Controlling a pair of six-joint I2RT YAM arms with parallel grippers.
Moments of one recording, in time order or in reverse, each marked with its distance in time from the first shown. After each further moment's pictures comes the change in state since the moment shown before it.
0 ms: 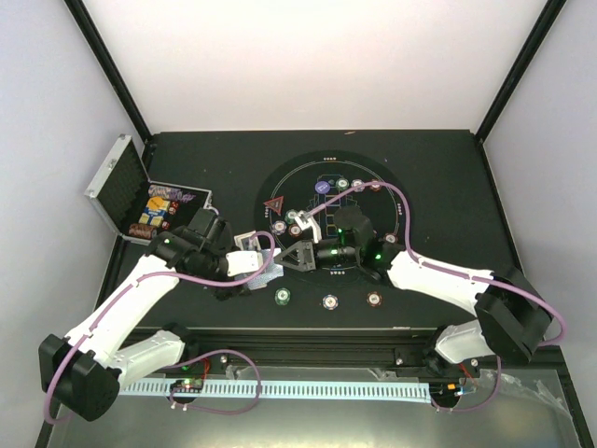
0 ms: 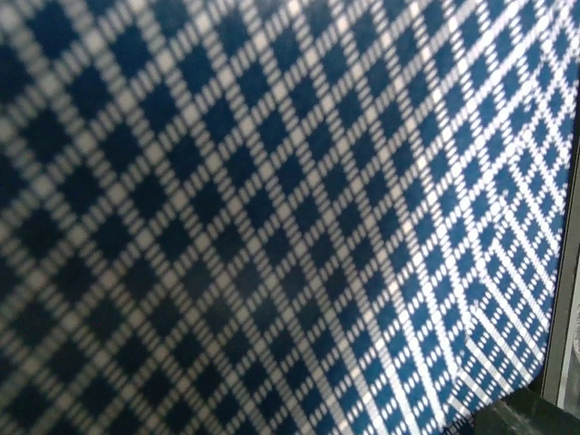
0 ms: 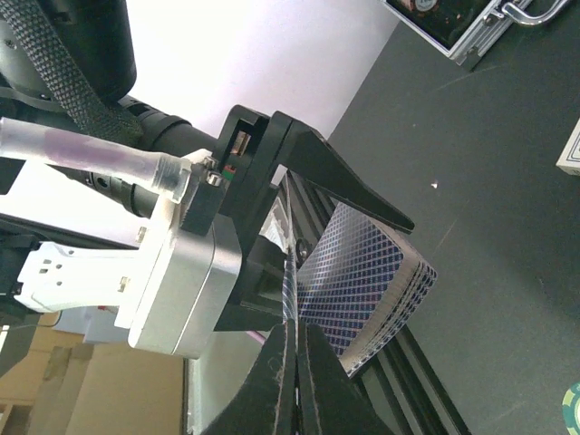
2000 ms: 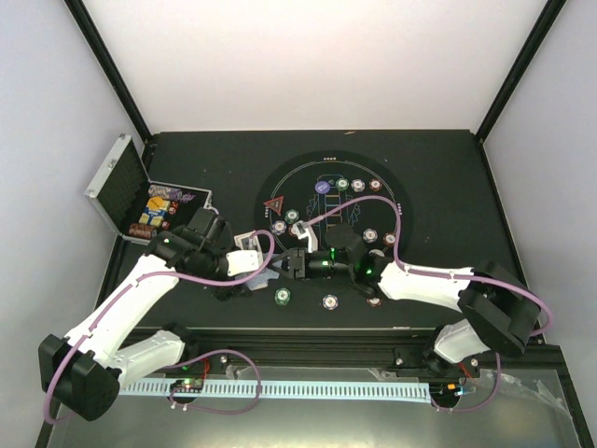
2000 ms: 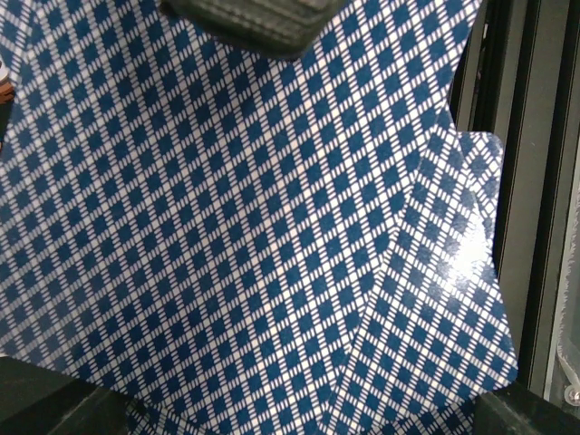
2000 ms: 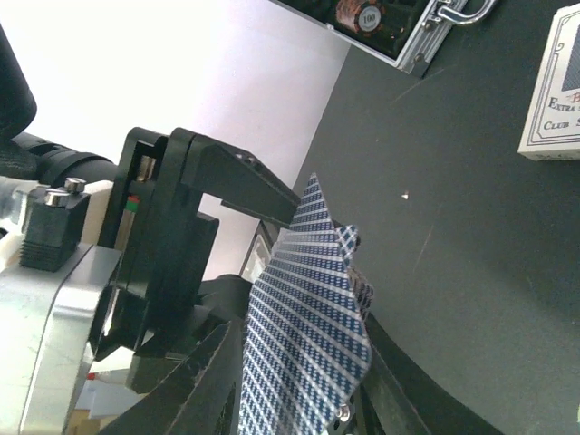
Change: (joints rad) left arm 0.000 0.001 0.008 -0.010 0.027 -0.016; right arm 0.093 0.060 -0.095 0.208 0.214 0.168
